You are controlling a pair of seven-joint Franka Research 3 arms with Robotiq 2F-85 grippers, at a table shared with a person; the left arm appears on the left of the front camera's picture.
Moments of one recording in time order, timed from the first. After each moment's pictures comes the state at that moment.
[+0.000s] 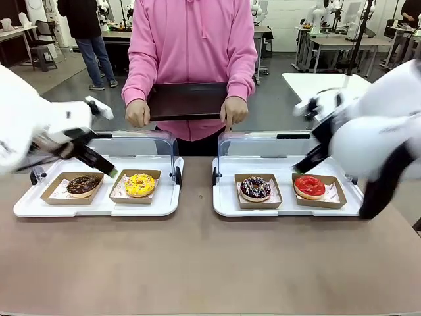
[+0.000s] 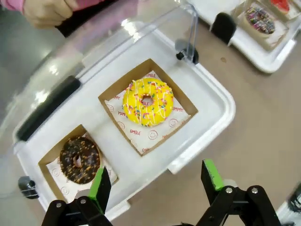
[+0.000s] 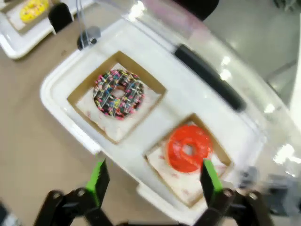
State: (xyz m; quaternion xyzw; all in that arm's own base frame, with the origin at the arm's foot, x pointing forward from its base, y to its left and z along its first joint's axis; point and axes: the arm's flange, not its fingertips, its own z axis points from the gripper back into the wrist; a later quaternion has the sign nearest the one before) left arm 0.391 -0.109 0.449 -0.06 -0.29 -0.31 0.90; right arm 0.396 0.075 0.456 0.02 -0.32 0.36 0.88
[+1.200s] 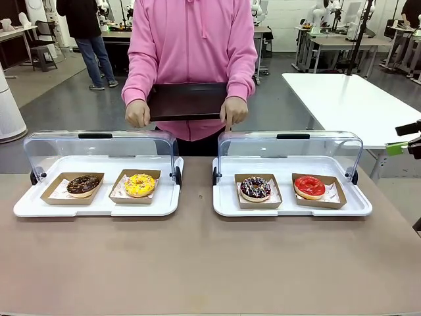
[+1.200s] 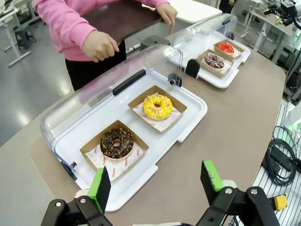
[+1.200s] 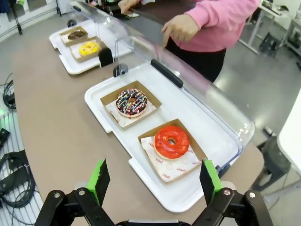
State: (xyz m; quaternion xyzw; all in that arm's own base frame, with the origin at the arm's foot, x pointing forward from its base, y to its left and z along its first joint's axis) left arm 0.306 0.127 0.521 -0.21 -0.42 -0.33 0.82; right arm 0.332 -0.108 0.500 0.17 -0.45 0.40 0.78
